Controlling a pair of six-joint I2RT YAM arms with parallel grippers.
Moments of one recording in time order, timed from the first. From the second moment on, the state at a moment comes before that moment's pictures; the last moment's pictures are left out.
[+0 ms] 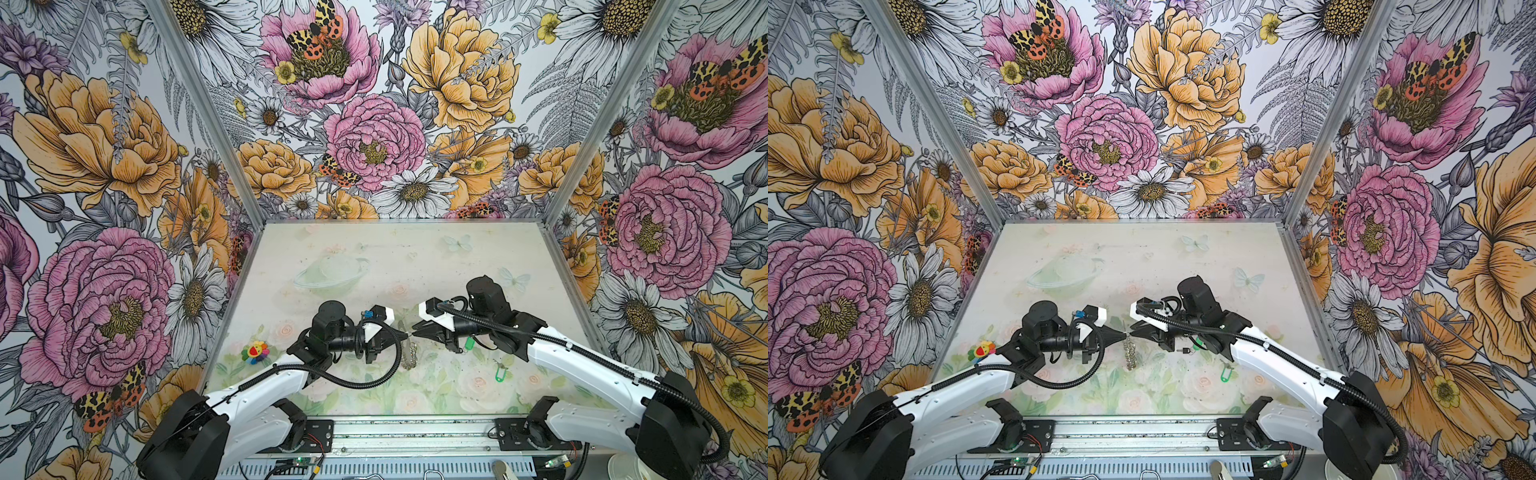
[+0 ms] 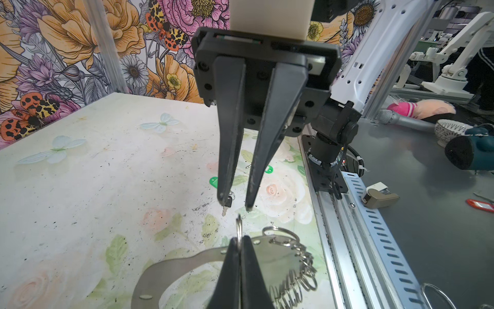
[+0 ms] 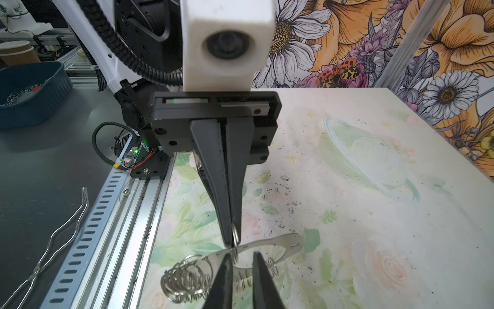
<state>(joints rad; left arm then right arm) -0.61 1.06 0.40 0.36 0.82 0.13 0.68 1.18 0.77 -0.15 -0.76 -0.43</state>
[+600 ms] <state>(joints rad) -0.61 1.08 0.41 0.35 0.82 0.13 0.68 1.22 0.79 -0.16 -0.78 -0.43</state>
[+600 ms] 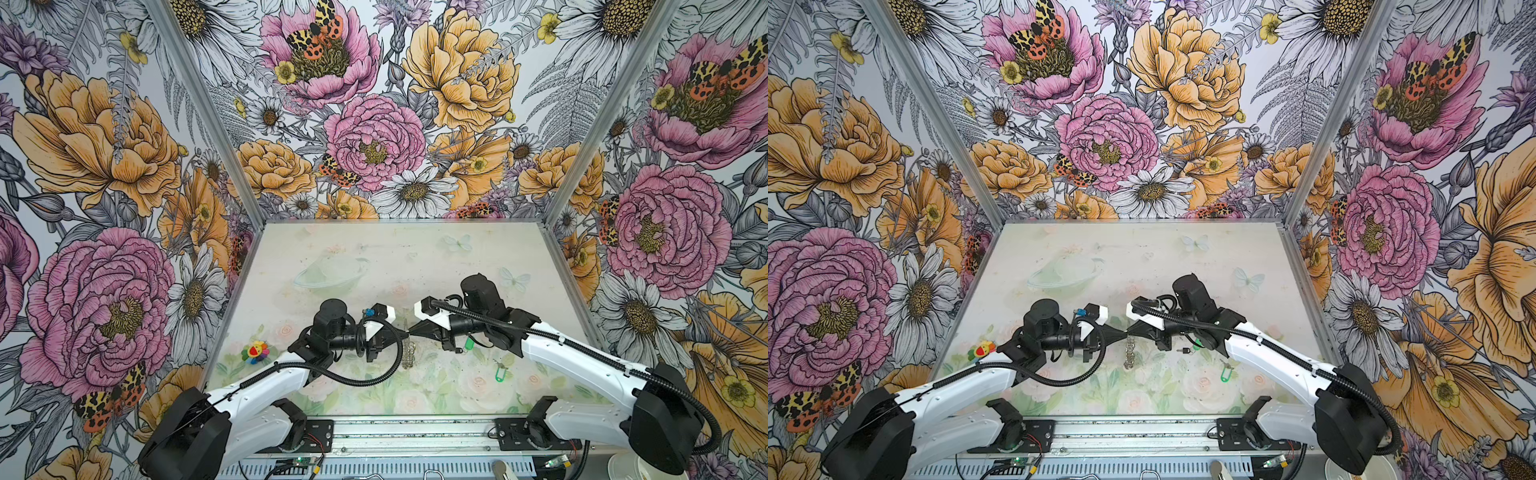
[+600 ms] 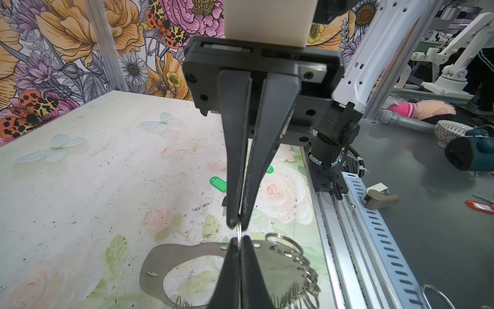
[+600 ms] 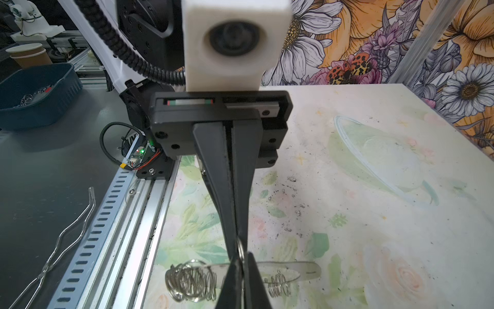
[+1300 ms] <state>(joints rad) -0.61 1.07 0.41 0.35 0.82 0.14 0.68 1.21 0.79 -0.17 -0.80 -0.42</state>
